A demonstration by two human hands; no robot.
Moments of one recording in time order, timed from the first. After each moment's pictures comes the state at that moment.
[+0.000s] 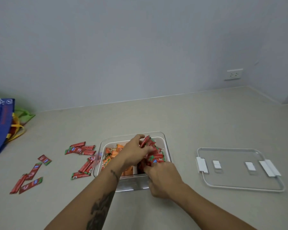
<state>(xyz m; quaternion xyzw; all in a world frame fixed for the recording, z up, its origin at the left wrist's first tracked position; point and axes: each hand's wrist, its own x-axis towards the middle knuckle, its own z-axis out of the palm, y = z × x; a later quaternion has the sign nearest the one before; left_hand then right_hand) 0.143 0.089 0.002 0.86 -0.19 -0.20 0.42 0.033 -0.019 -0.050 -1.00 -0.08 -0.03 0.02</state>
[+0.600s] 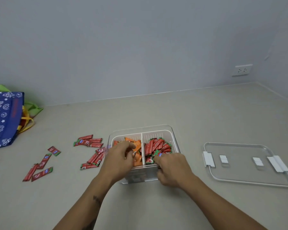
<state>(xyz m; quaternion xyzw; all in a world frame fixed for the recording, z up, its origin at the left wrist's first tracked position) 0.109 0.171 -0.012 0.91 -0.22 0.01 0.34 0.032 -0.022 -0.050 -1.00 -0.06 -0.06 0.02</state>
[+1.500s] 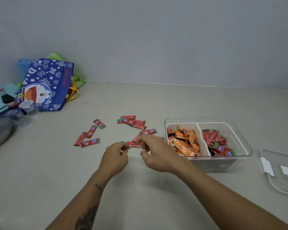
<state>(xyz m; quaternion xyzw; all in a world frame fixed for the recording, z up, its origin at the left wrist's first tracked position) 0.144 0.371 -0.065 0.93 -0.05 0.00 0.36 0.109 0.183 -0.016 -0.93 -0.16 0.01 0.34</state>
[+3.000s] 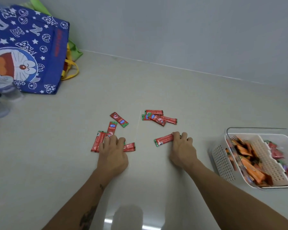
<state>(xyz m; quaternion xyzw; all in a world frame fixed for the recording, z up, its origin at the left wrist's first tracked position) 0.296 0.532 -0.173 0.98 -0.13 0.02 0.12 0.264 0.277 -0.148 -0.98 0.18 0.07 0.04</state>
